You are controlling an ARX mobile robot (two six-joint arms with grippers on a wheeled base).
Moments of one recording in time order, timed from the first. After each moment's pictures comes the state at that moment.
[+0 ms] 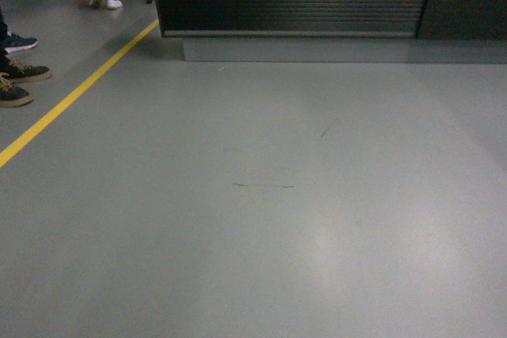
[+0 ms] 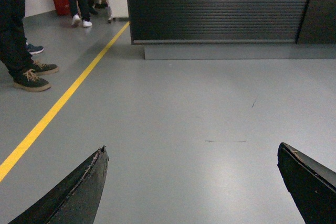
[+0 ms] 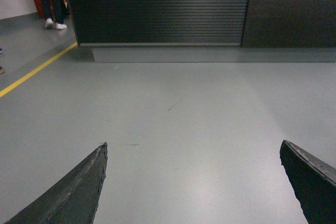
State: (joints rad) left arm 0.00 0.01 0.01 0.00 0.00 -0.01; right arm 0.00 0.01 0.01 0.00 0.00 0.00
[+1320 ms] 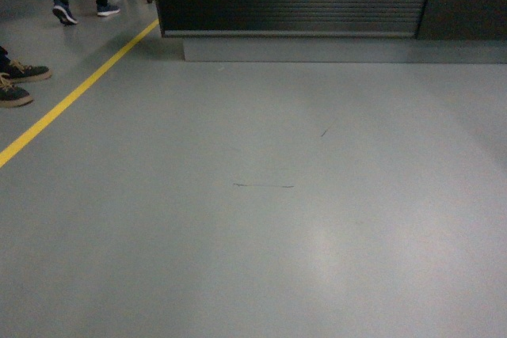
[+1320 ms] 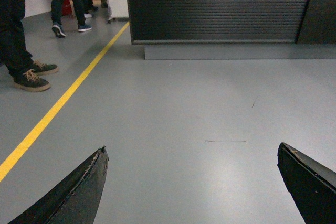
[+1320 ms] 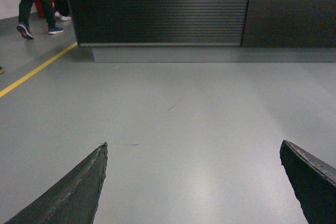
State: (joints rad) left arm 0.00 0.01 0.01 0.00 0.00 -0.01; right arm 0.00 0.01 0.01 0.00 0.00 0.00
